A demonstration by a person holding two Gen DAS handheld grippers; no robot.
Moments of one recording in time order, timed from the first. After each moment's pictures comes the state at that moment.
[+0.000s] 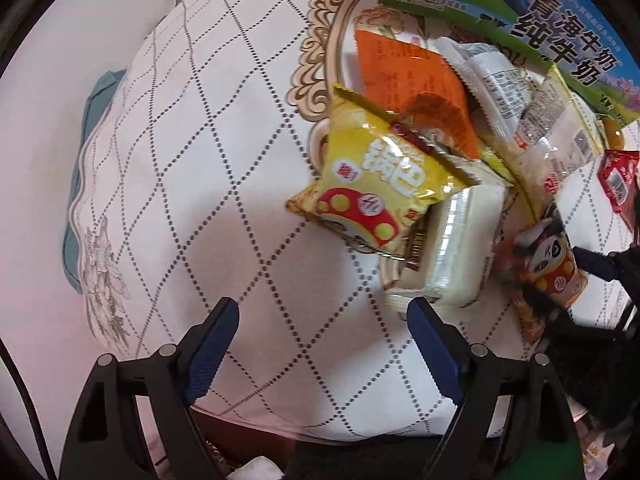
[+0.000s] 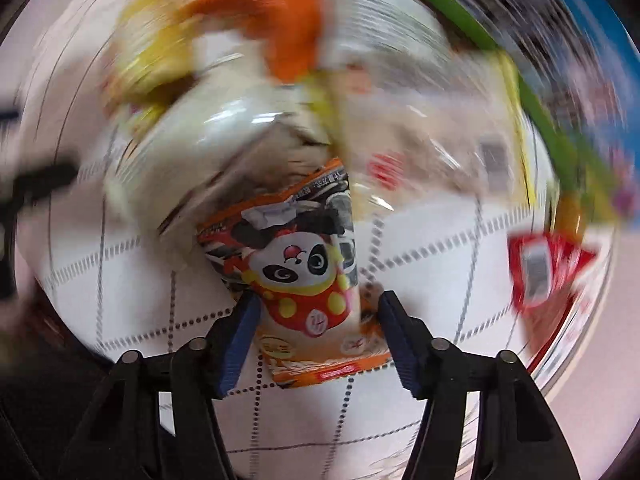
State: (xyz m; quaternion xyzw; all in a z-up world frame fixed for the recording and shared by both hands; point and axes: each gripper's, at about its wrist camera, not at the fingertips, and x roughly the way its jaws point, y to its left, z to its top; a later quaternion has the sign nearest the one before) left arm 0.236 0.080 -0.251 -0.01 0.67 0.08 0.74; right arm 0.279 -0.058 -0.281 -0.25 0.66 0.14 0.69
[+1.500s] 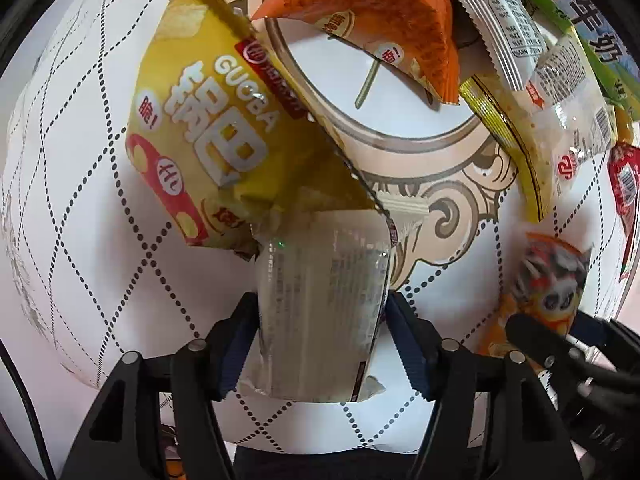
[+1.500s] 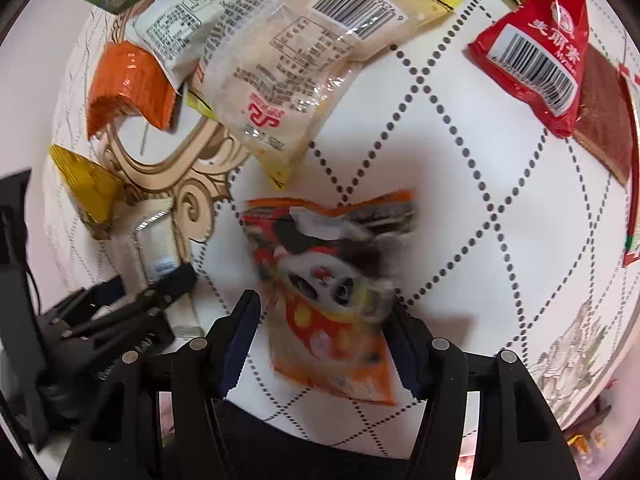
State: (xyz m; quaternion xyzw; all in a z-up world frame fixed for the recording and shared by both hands) left arm 0.256 0.053 -0.326 -0.08 0.73 0.03 0.68; right arm 0.275 -0.112 -0.277 0.05 0.73 0.07 0.67
